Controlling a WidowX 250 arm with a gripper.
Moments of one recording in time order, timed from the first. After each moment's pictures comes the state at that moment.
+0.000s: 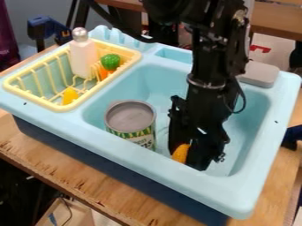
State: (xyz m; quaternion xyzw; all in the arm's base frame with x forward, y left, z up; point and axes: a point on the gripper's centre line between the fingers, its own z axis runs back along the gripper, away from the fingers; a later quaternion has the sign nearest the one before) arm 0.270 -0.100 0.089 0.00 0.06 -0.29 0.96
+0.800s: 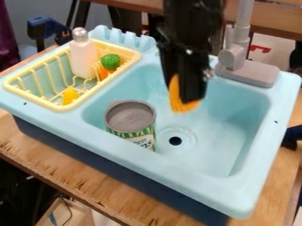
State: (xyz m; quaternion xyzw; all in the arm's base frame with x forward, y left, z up) arm 0.284 -0.075 0.176 -0.07 -0.04 -0.31 0.95
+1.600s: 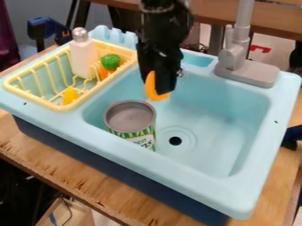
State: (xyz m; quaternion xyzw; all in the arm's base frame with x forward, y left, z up) arm 0.333 -0.018 0.137 -0.01 -0.04 -0.24 0.97
